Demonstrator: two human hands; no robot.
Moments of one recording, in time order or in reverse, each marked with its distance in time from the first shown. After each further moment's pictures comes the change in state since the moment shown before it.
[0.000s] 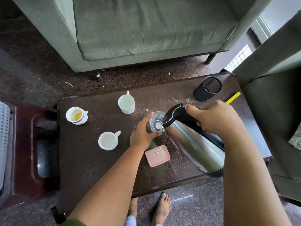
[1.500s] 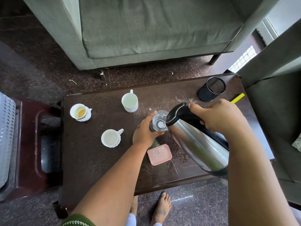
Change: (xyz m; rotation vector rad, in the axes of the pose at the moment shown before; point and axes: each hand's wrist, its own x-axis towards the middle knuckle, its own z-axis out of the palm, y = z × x) left_hand -0.001 0.001 0.002 -0.012 0.002 -0.020; right_hand 0.001 -0.003 -0.003 -0.009 -0.040 -0.017
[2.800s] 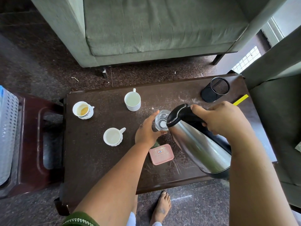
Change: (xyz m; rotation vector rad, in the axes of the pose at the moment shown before) left_hand 0.000 -0.001 0.000 0.013 -0.003 0.009; right_hand -0.003 -0.005 0.004 0.005 0.005 0.017
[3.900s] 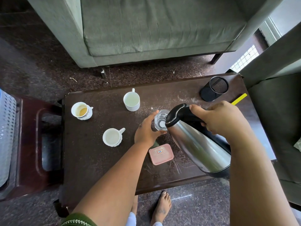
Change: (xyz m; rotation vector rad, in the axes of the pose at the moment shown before) left_hand 0.003 -0.002 0.000 -0.022 -0.003 -0.003; right_hand -0.002 0.000 0.002 0.034 -0.006 -0.009
